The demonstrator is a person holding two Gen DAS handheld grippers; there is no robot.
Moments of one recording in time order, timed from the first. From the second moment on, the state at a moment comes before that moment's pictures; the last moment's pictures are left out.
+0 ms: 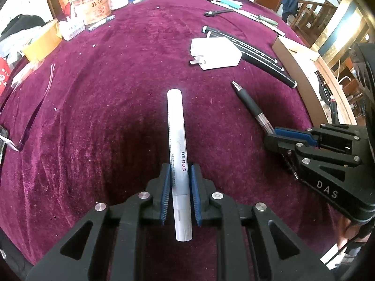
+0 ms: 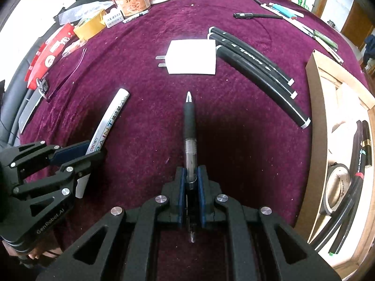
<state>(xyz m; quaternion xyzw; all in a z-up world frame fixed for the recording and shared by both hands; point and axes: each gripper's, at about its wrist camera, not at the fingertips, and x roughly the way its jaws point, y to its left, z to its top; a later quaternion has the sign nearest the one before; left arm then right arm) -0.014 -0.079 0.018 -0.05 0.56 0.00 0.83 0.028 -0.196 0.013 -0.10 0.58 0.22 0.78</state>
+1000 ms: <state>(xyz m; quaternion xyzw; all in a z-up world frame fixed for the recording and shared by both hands) -0.024 -0.081 0.029 -0.06 0.54 -0.01 0.84 0.006 -0.192 0.024 -0.06 0.57 0.26 0.78</state>
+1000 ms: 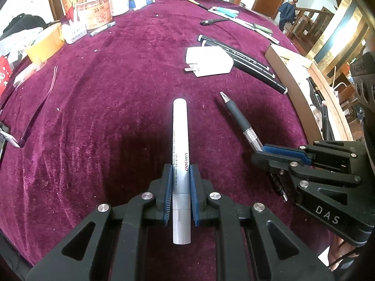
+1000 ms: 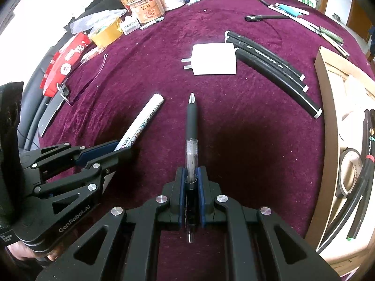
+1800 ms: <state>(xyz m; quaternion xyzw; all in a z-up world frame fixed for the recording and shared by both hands) -0.026 -0.082 0.033 -0.06 0.54 0.00 0.84 0.006 -0.200 0.036 -0.03 0.56 0.26 0.78</state>
